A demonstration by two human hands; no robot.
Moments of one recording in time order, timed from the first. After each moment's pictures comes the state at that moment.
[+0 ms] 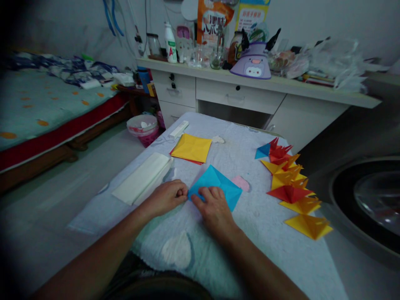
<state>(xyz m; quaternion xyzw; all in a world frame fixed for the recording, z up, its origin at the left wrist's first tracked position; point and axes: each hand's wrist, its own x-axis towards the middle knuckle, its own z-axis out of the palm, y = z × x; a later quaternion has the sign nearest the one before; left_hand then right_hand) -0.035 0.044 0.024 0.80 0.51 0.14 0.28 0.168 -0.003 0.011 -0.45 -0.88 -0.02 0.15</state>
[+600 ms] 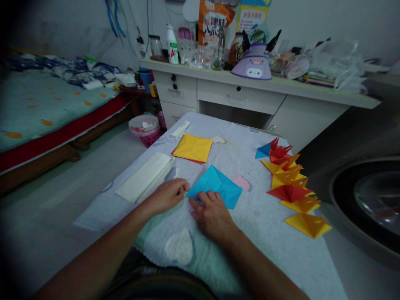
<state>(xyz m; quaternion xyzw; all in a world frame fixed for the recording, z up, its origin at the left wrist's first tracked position) -0.038 0.045 0.026 0.81 0.49 0.17 0.28 0.162 -0.013 0.016 -0.44 -0.89 0.04 0.11</state>
